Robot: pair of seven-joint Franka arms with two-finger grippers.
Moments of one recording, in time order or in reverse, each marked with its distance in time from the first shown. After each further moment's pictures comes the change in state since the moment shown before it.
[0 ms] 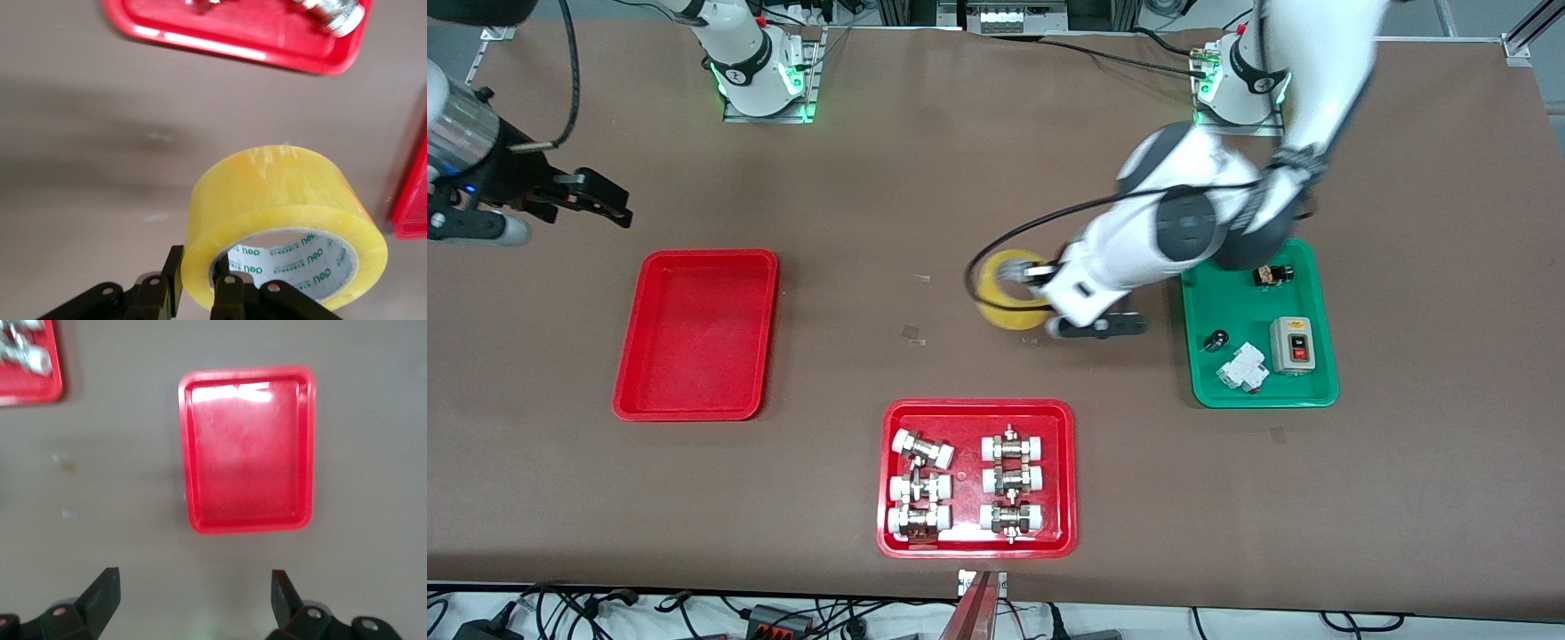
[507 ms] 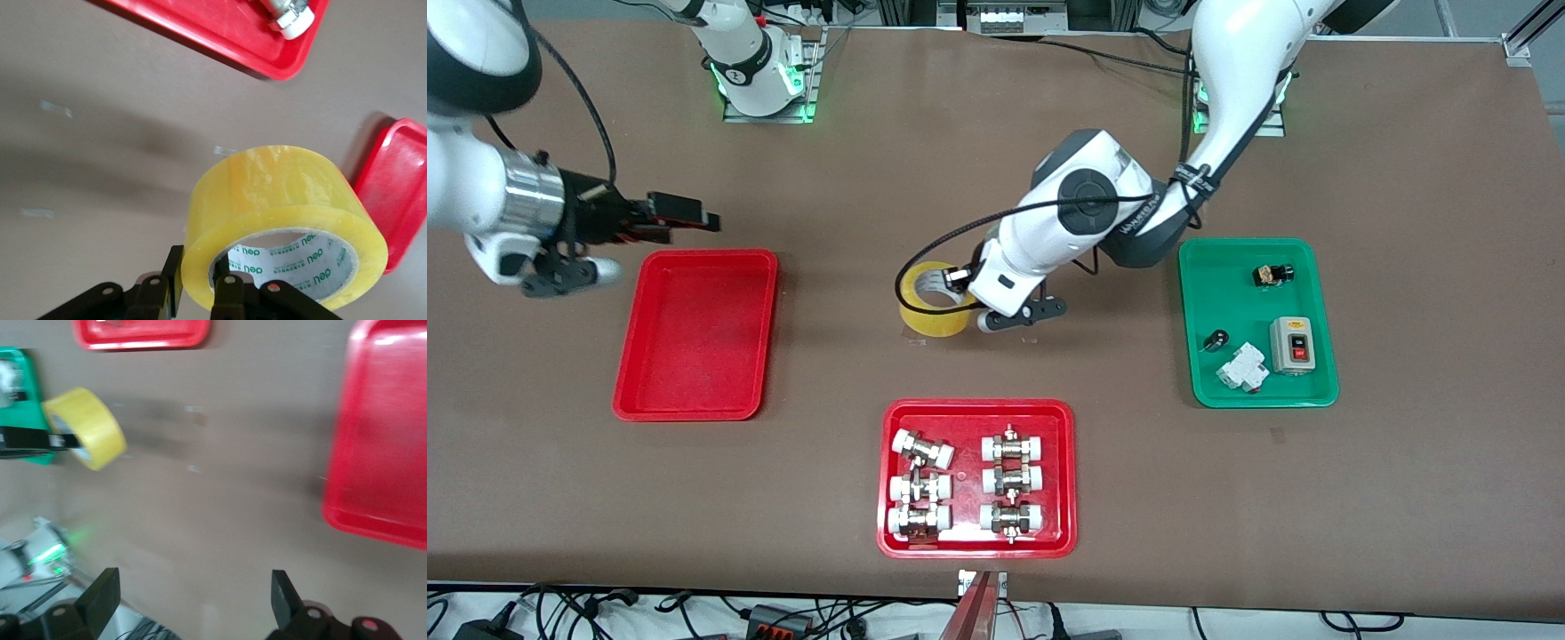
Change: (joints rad) left arm -0.123 0.072 -0.001 0.026 -0.028 0.214 -0.252; right arm -0.028 0.154 -0.006 -0.003 0.479 -0.011 -0.204
